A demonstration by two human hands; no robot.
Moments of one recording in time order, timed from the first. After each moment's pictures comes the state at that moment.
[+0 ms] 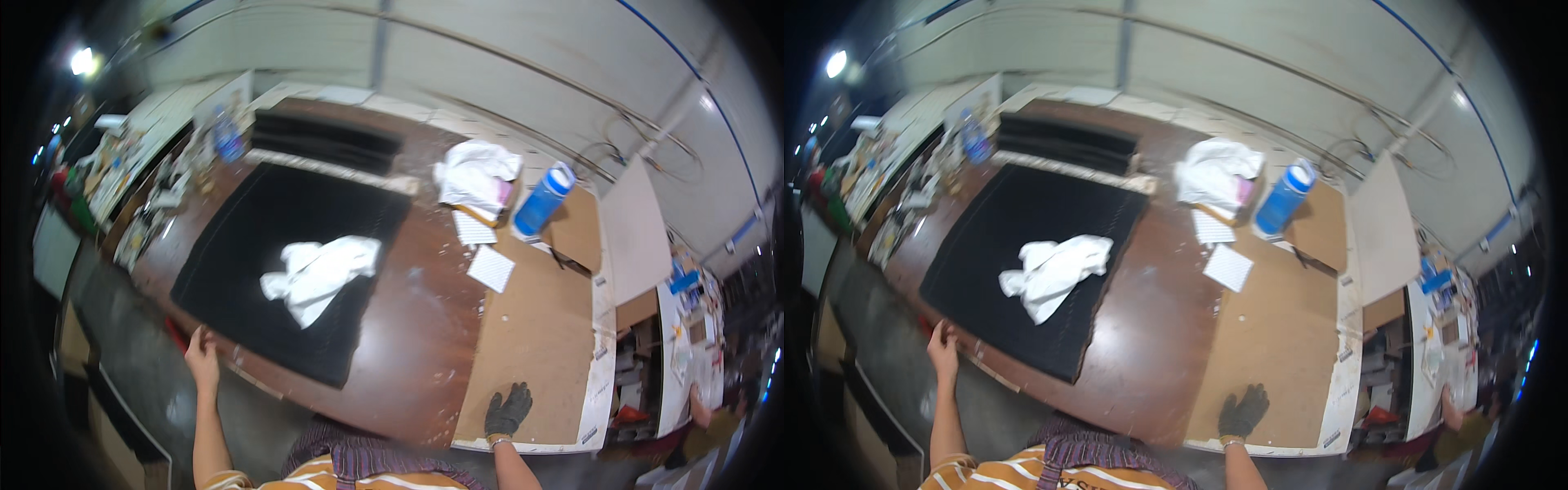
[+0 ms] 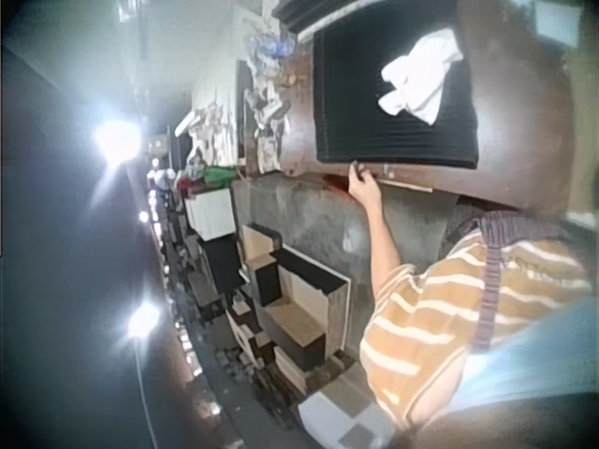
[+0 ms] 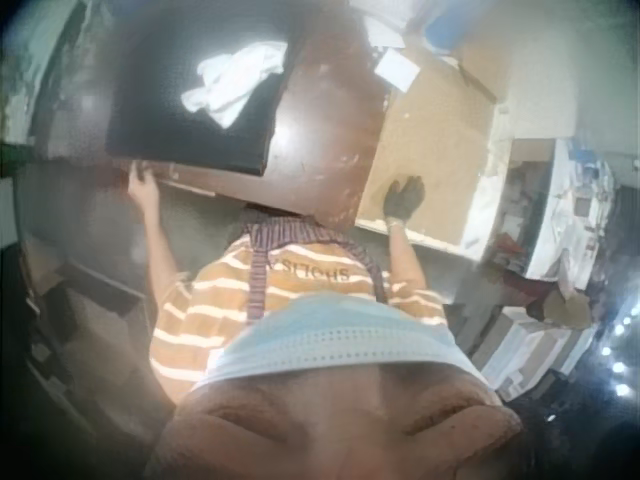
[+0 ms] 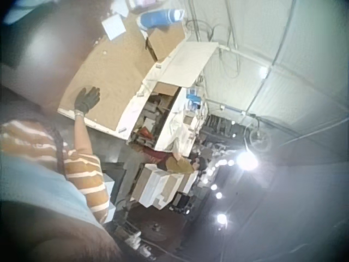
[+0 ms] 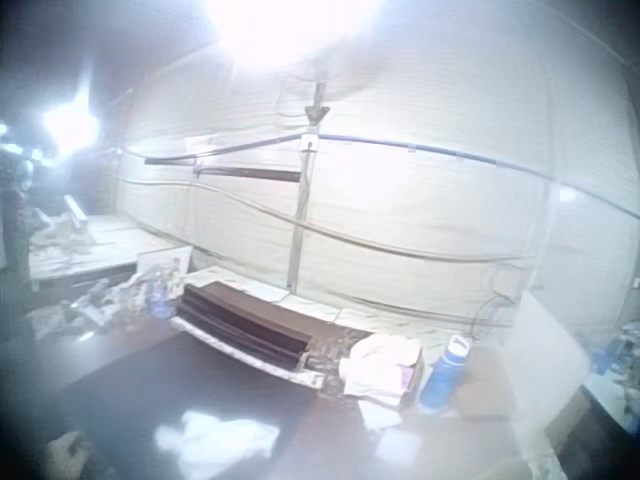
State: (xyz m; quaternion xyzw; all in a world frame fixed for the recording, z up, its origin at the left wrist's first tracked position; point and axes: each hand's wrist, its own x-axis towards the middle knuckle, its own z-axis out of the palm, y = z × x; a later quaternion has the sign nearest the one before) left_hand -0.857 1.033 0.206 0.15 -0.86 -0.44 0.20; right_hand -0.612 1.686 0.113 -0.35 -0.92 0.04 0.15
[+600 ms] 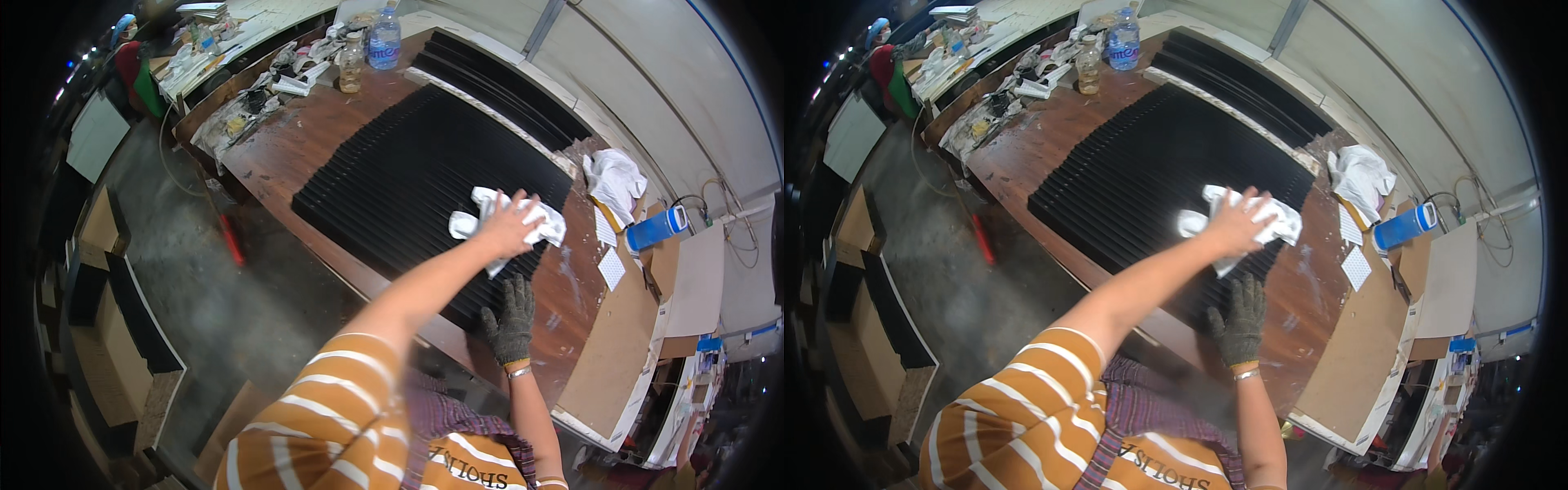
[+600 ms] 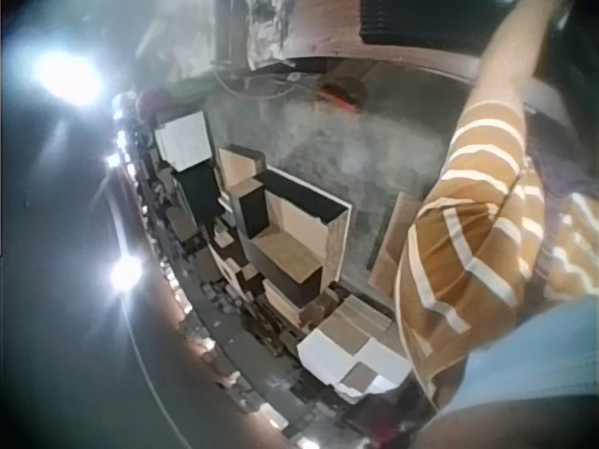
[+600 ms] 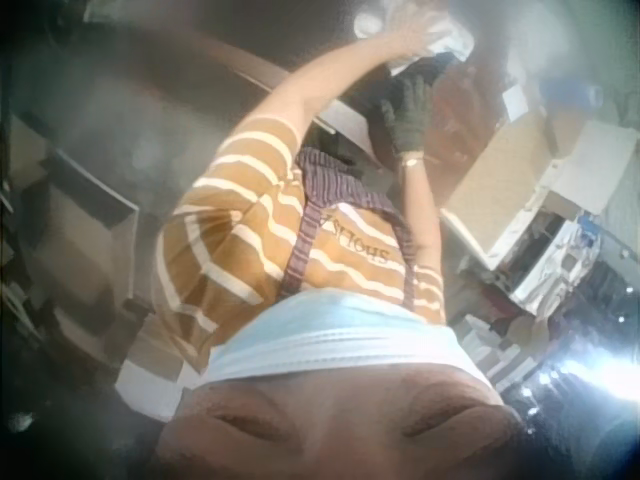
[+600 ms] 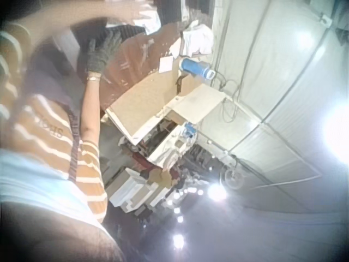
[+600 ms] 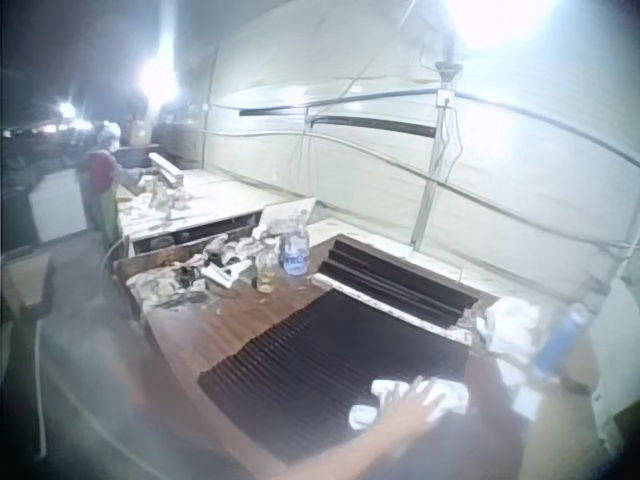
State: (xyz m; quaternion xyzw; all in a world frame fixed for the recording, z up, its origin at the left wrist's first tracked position) left_hand -1.033 1.241 0.230 -0.41 -0.87 -0.23 0.11; right_hand -0.823 1.357 0.202 0.09 -0.97 0.15 0.14
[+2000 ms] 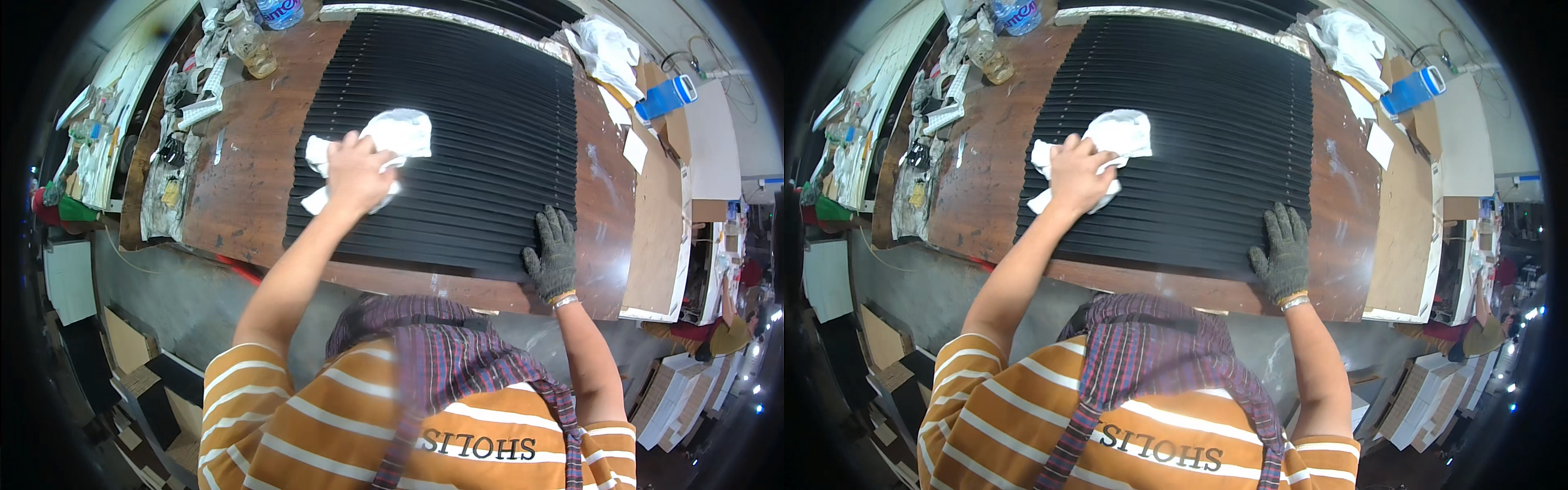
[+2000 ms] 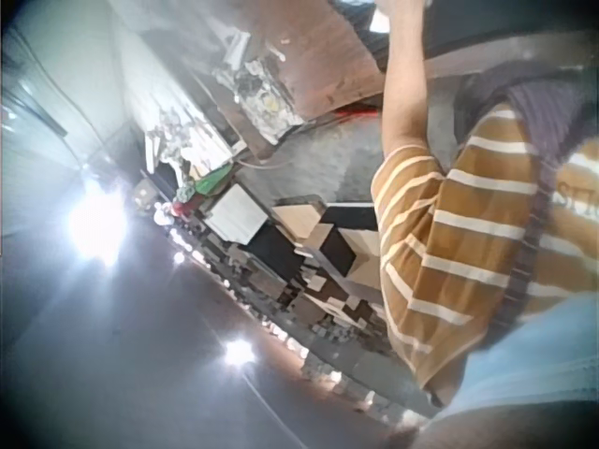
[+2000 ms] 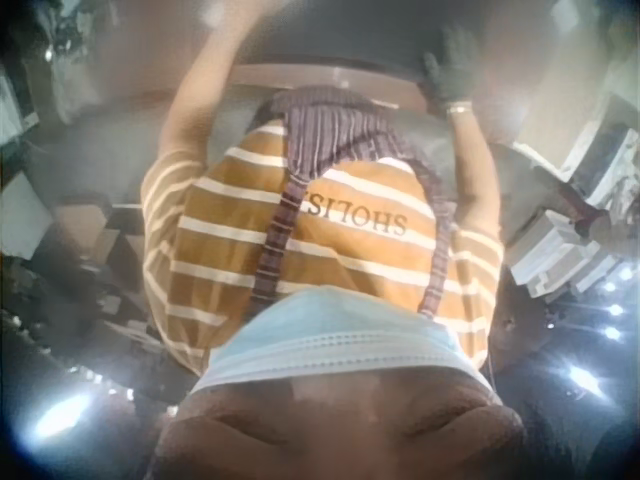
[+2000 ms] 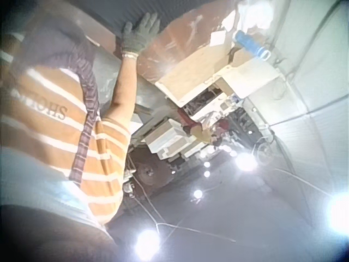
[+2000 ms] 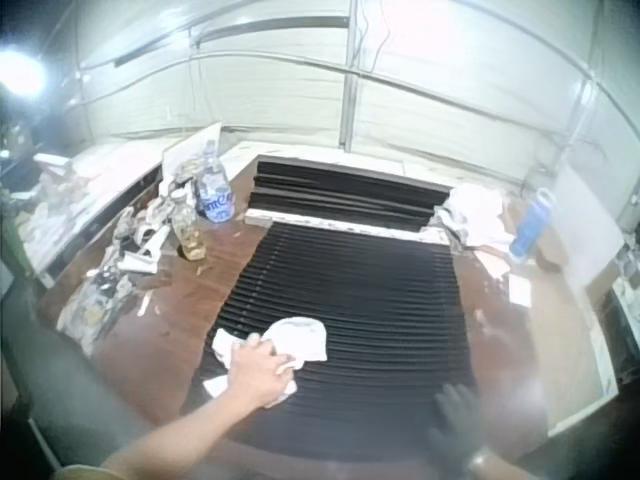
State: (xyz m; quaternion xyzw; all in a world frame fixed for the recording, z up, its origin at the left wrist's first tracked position) left_hand -1.109 0.992 0.202 -0.34 -0.92 -0.16 0.12; right_hand -0.853 1.303 0.208 -0.07 -0.99 0.10 0.06
